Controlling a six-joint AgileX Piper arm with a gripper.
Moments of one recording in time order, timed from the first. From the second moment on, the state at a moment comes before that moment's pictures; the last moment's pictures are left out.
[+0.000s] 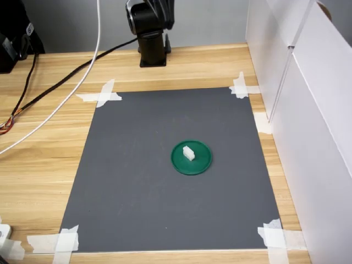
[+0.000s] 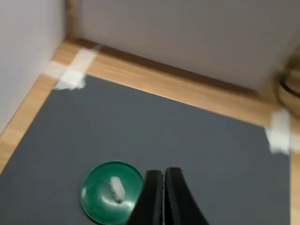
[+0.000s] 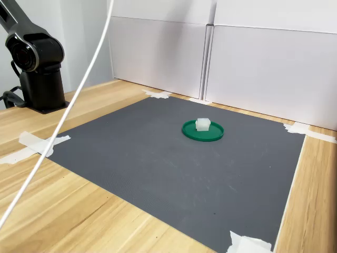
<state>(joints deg) 16.0 46.3 -46.3 -9.7 24.9 0.3</state>
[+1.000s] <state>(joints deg) -6.6 0.7 -10.3 -7.2 30.7 10.9</state>
